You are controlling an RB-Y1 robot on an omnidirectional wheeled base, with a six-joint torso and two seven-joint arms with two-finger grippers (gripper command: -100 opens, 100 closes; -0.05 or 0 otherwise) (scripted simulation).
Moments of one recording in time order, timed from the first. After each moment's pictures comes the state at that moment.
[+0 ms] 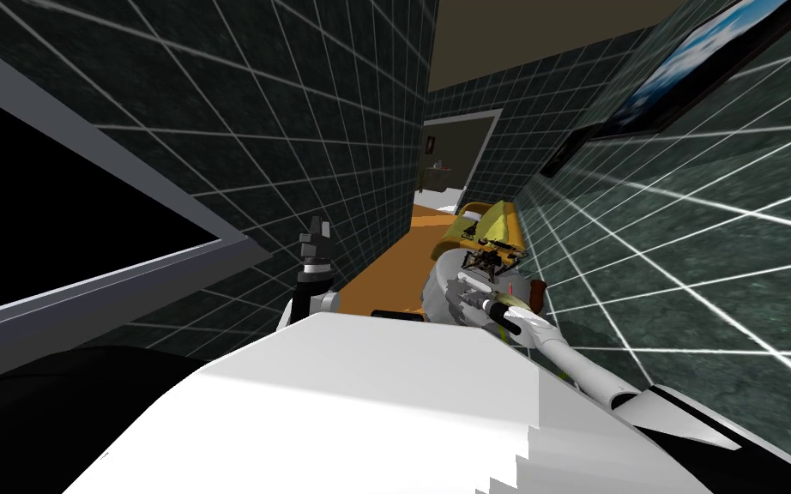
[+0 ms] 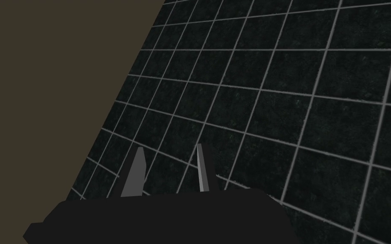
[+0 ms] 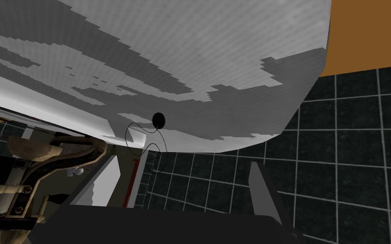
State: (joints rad) left arm 0.50 0.04 -0.01 -2.33 -0.04 -0.41 -0.02; right arm 0.04 -0.90 0.52 -1.01 0.69 -0.33 0.27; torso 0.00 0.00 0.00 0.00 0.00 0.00
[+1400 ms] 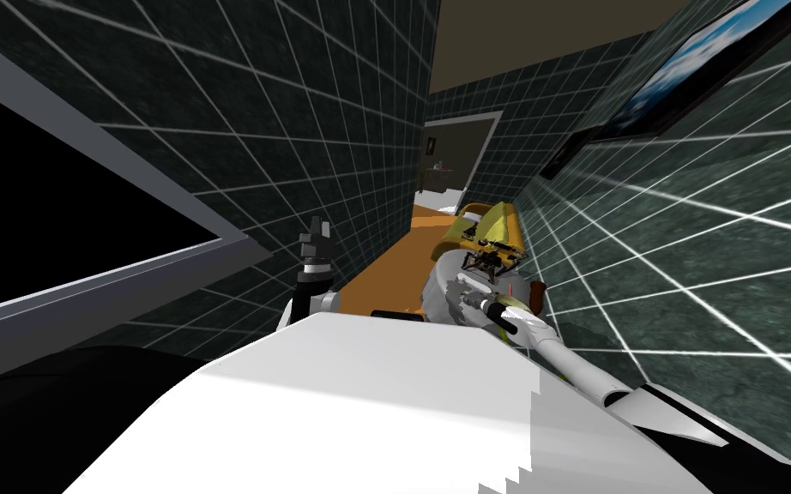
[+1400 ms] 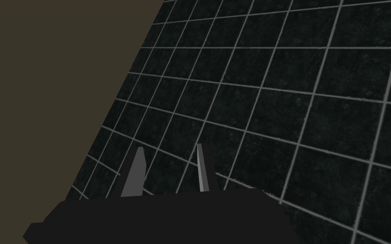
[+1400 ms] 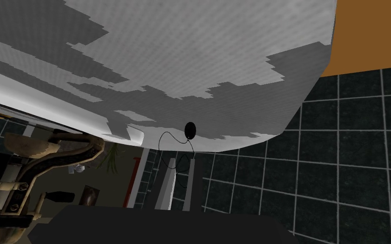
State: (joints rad) left arm 0.50 0.04 -0.01 -2.33 -0.04 -0.41 -0.02; right arm 0.04 -0.88 0.51 -1.00 0.69 -0.31 0.28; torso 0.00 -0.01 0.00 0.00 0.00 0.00
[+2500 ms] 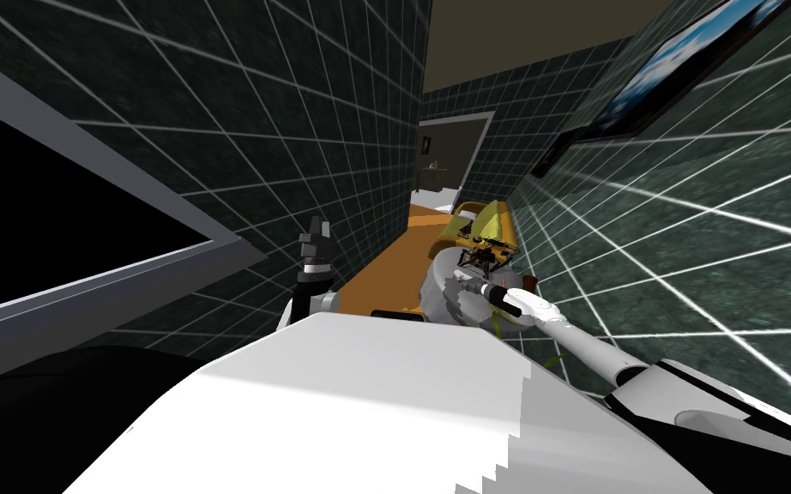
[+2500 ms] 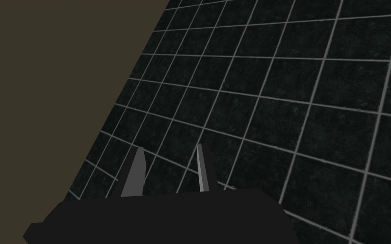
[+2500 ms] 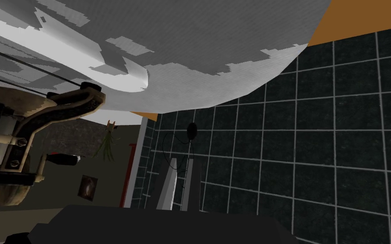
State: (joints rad) left arm 0.50 0.04 -0.01 -2.33 -0.04 -0.41 -0.02; right arm -0.10 -1.01 0.61 -1.10 0.69 -0.36 0.08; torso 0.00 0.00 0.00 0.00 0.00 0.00
